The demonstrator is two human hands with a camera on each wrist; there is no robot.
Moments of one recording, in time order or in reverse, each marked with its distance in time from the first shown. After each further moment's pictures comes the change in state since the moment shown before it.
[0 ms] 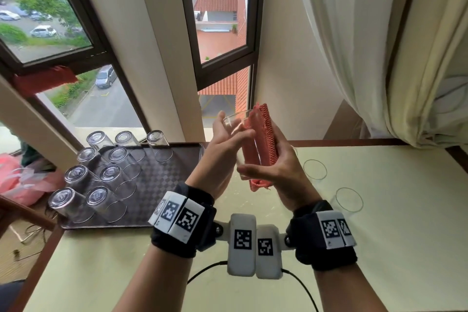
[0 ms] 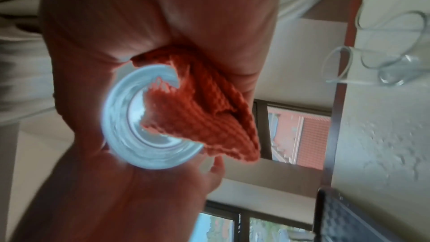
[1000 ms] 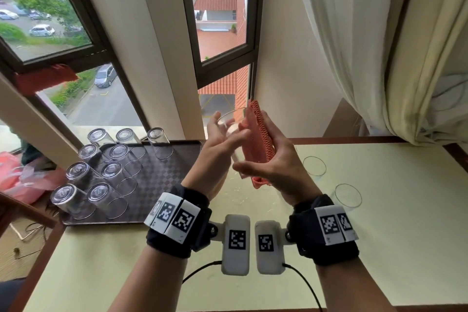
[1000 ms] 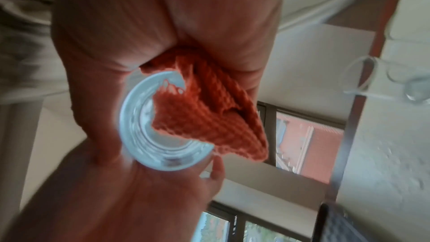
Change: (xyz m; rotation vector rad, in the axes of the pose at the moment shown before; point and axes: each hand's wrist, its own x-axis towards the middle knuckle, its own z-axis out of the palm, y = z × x) left_hand -0.009 -0.006 -0.007 0.016 0.025 0.015; right_hand -0.004 -0.005 0.003 -0.098 -0.029 -0.026
